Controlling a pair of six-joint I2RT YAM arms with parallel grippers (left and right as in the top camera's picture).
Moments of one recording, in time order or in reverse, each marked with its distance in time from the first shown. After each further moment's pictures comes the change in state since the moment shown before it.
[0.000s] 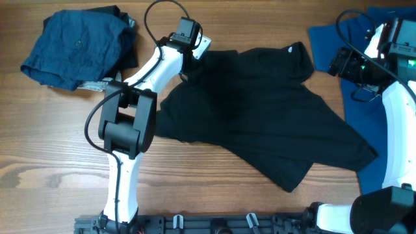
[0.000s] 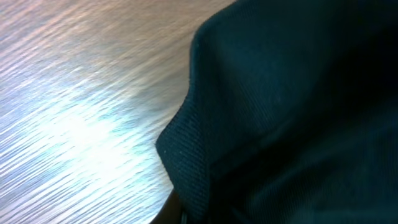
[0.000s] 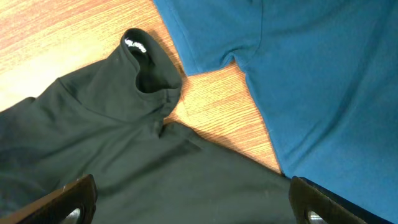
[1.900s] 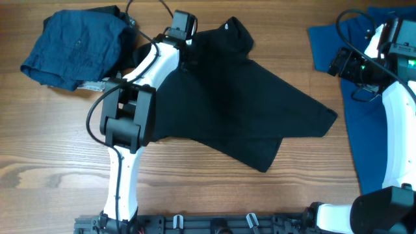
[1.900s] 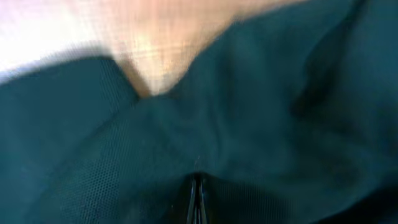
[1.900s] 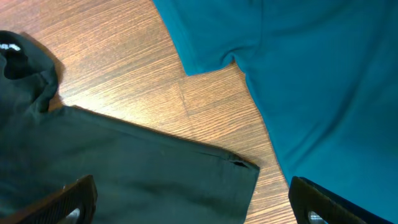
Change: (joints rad) left arm 0.033 0.071 0.069 0.122 -0.082 -0.357; right arm 0.000 0.000 0.000 0.000 0.000 0.000
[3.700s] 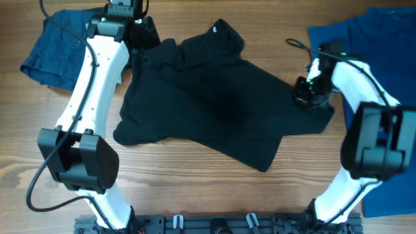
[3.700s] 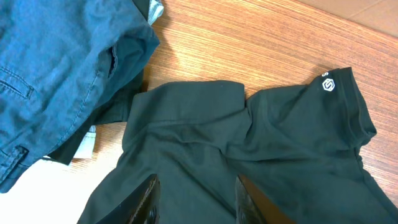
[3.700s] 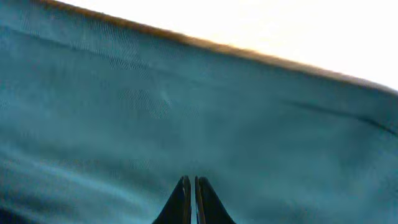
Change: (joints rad) left arm 0.154 -0.467 0.002 -0.414 -0.043 -0.235; right arm 0.146 0.444 -0.125 0.071 -0.163 0.063
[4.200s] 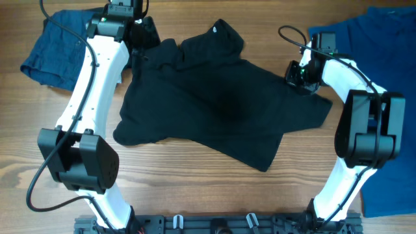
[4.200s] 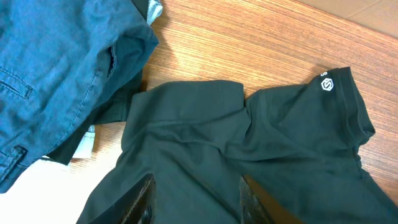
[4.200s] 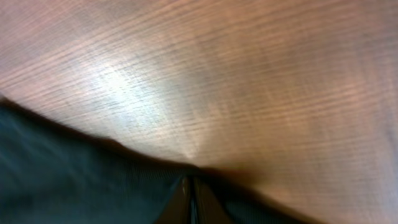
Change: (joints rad) left arm 0.000 0.000 0.000 0.001 0.003 0.000; right arm 0.029 0.112 0.034 0.381 -0.050 0.048
